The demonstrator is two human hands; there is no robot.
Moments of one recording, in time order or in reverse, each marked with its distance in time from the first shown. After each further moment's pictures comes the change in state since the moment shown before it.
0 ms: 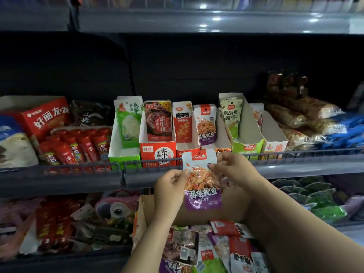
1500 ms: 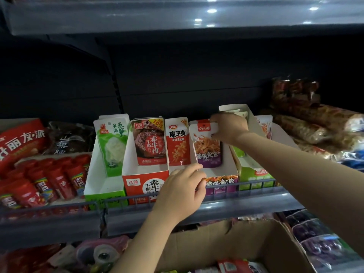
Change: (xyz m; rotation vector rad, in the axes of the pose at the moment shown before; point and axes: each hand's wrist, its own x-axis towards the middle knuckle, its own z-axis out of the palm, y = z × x) left_hand 0.094 0.005 0.030 0.704 -0.212 0.770; right_hand 0.174 -0.048 -0.049 -1.007 0.293 -0.223
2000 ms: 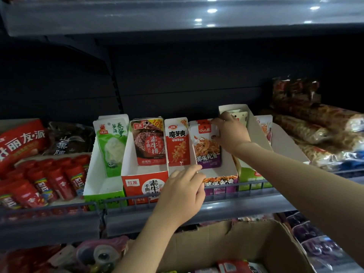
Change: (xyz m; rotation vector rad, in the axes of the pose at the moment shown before) left_hand -0.003 0.000 0.008 0.079 0.053 0.046; right_hand -0.010 0.009 0.022 0.040 0.106 -0.028
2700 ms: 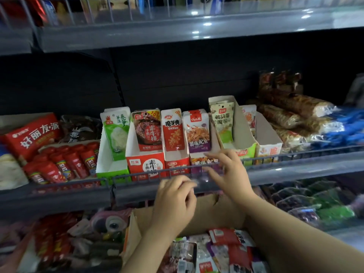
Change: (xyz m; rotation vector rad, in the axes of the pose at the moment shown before) left_hand -0.063 0.056 -0.029 -0.107 0.058 -0.178; right_hand -0.169 -0.011 0.003 0.623 0.231 -0.070
